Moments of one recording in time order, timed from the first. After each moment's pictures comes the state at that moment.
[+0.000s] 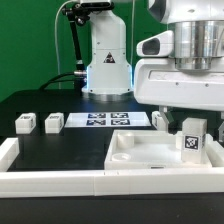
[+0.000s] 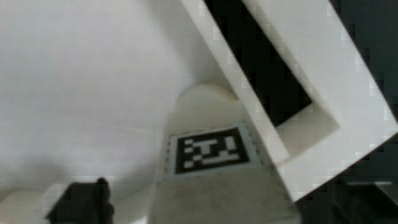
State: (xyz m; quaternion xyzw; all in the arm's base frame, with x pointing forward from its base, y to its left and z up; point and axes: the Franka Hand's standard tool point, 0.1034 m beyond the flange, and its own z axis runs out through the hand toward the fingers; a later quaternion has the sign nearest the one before) arm 0.618 0.102 0.068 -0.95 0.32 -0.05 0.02
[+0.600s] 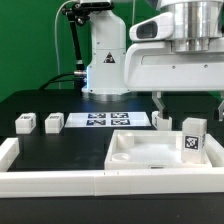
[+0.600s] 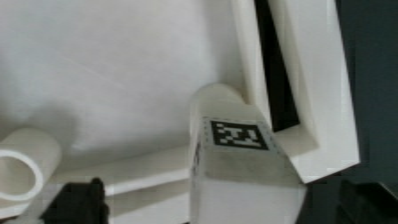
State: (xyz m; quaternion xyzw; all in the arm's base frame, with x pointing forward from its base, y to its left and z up) arm 0.603 0.099 0.098 -0.99 0.15 -0.06 0.02
